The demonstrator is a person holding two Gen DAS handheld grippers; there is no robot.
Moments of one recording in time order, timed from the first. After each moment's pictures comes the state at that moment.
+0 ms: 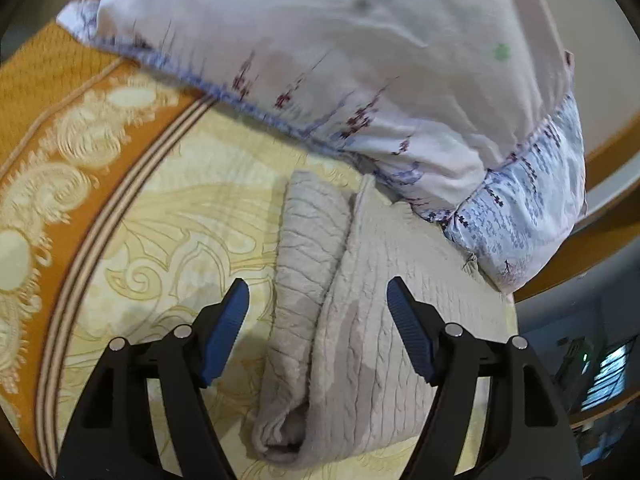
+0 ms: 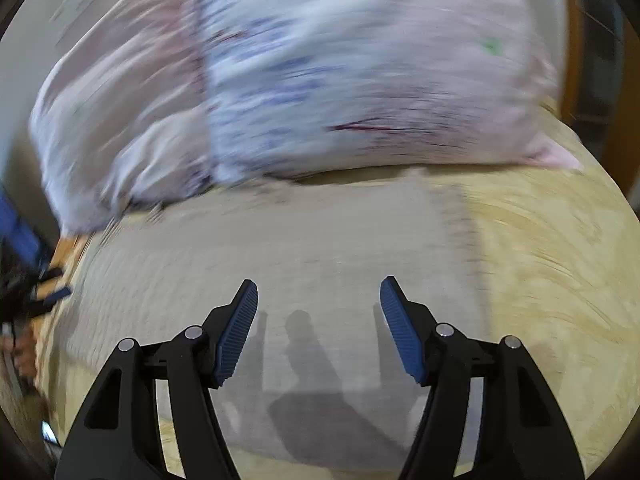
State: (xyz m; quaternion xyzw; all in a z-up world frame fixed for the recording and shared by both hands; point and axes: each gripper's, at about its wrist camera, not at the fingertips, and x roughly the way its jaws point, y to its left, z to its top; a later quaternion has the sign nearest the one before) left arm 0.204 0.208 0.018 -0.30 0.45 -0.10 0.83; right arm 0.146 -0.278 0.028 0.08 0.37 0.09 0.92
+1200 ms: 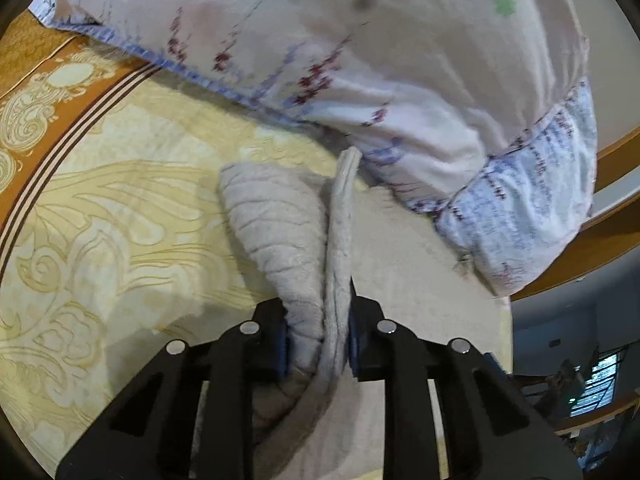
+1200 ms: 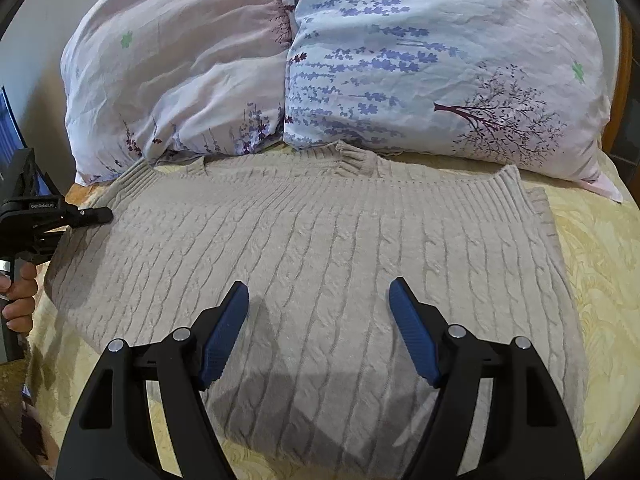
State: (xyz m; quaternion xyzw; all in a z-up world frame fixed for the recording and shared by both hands) left arm 0.228 0.154 0.023 -0.31 0.47 -0.11 0.82; right arm 0.143 -0.220 0.015 0.03 0.38 0.12 0.92
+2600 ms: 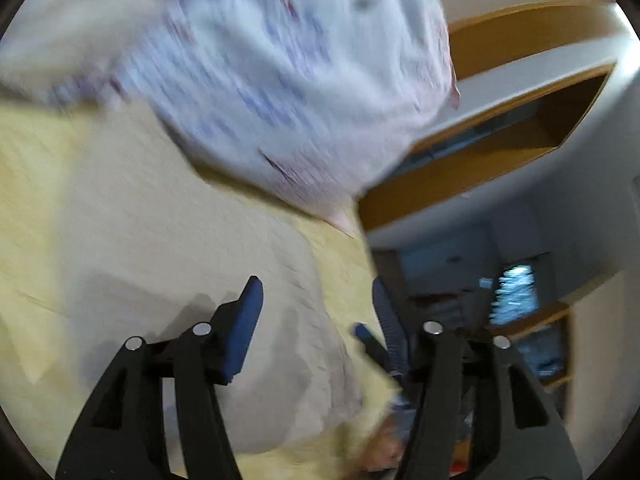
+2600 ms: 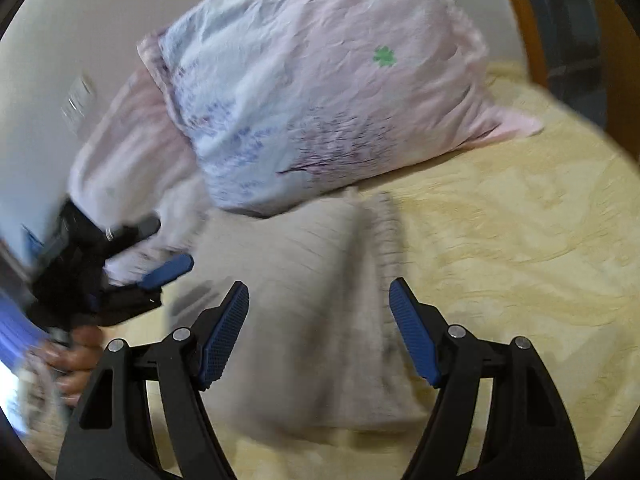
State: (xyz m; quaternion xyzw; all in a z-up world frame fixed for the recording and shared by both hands) left arm 0.234 -0.091 0.078 -0.30 0.45 -0.34 0.77; right arm 0.110 -0.398 0.036 0.25 0.33 0.15 0.90
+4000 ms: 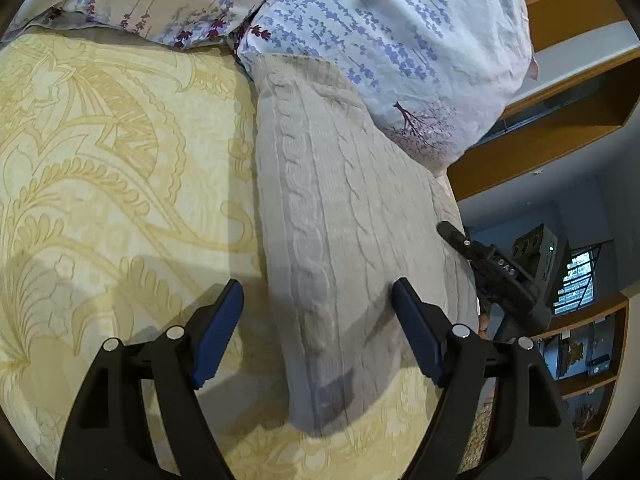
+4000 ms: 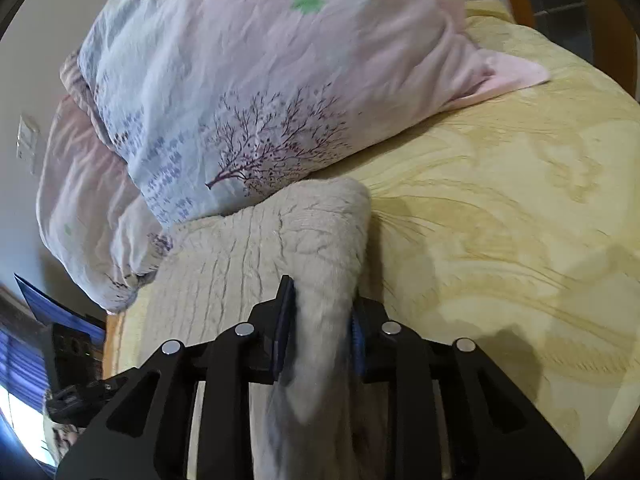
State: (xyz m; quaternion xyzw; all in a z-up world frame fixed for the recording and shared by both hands) left arm 0.214 -0.060 0.012 -0.24 0.53 -0.28 0.77; right arm 0.187 -0.428 -0.001 0.29 0.39 0.11 0.87
